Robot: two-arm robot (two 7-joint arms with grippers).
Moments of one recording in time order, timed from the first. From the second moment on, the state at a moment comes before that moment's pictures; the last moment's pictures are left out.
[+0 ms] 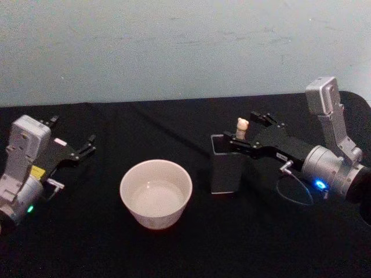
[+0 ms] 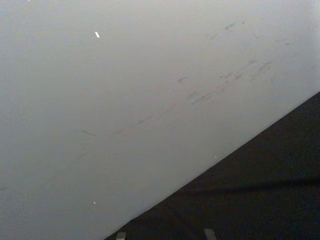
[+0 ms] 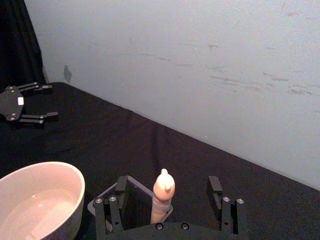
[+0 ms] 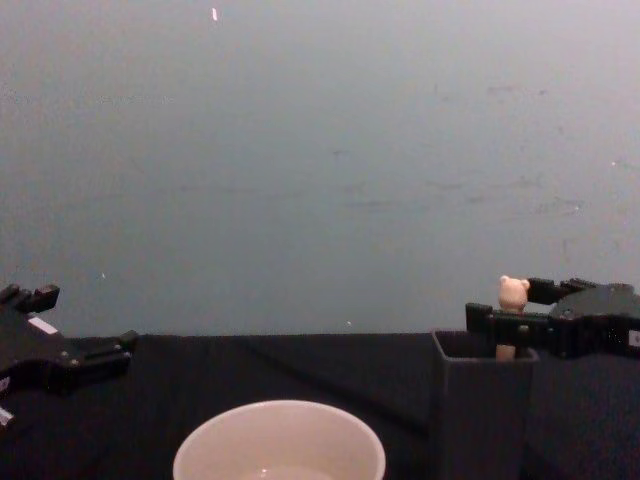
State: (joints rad) left arm -0.20 0.60 0.45 -1.41 -0.25 -0.12 0.03; right arm 0.27 0.46 -0.36 -1.46 0.42 0.11 0.44
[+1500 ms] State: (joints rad) left arm -0.20 0.60 0.45 -1.41 -0.25 -0.12 0.03; right arm 0.27 0.46 -0.36 -1.46 0.42 0.10 0.44
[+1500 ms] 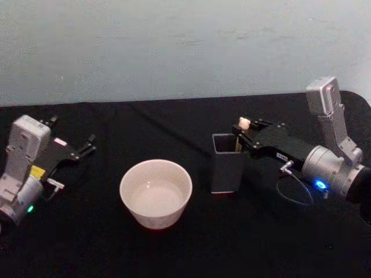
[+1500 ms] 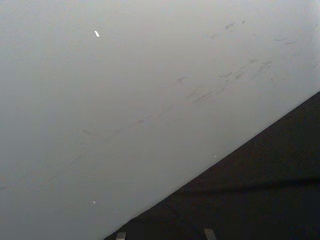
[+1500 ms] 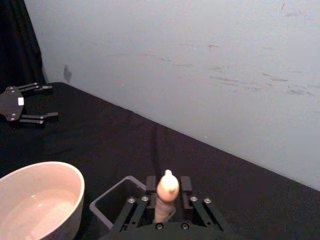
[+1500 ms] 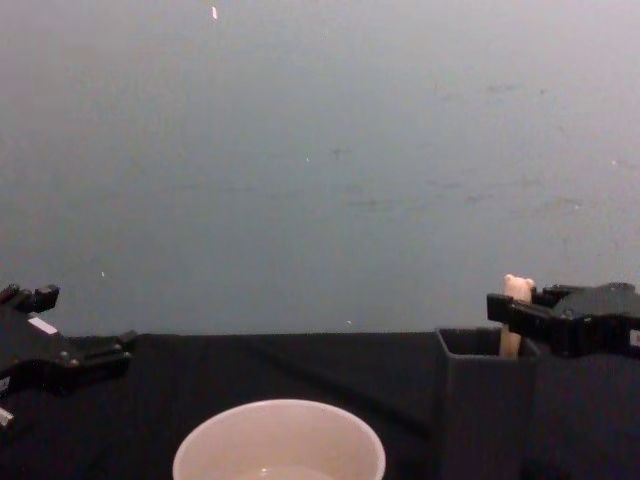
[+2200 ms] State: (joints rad) left arm -0.20 0.60 0.45 -1.41 -0.25 -0.12 0.03; right arm 0.27 0.46 -0.36 -1.46 0.42 0.10 0.44
